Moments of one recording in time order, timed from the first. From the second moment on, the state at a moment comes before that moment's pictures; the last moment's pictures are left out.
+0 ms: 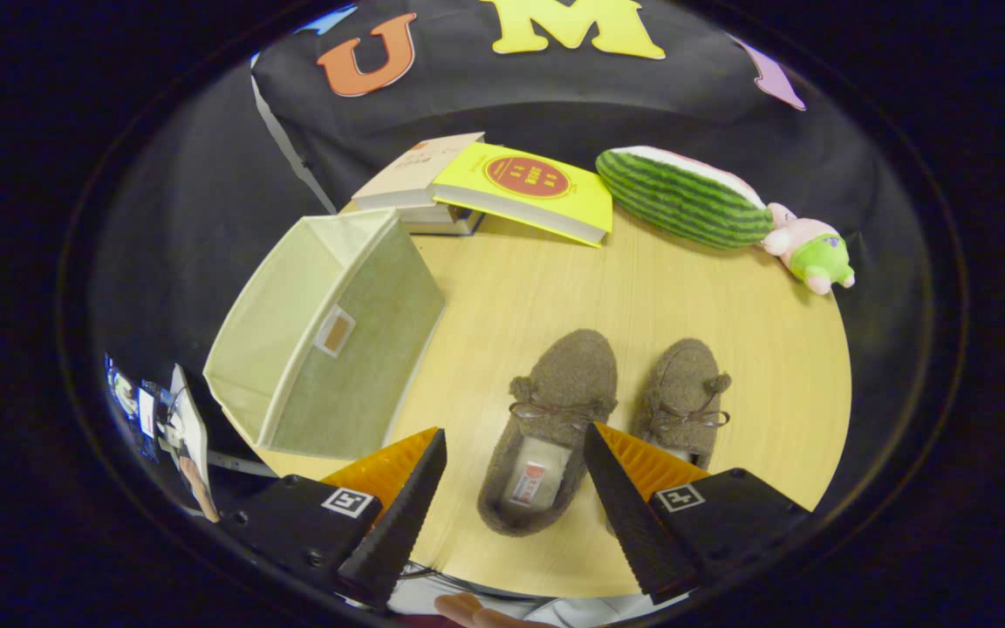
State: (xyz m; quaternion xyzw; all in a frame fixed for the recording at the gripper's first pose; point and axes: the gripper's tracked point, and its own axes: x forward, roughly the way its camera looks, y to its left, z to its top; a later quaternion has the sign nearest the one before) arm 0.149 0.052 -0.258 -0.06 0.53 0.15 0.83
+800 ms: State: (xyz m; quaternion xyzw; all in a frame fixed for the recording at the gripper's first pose) arm 0.156 0.021 -0.328 0.00 0.62 0.04 0.78
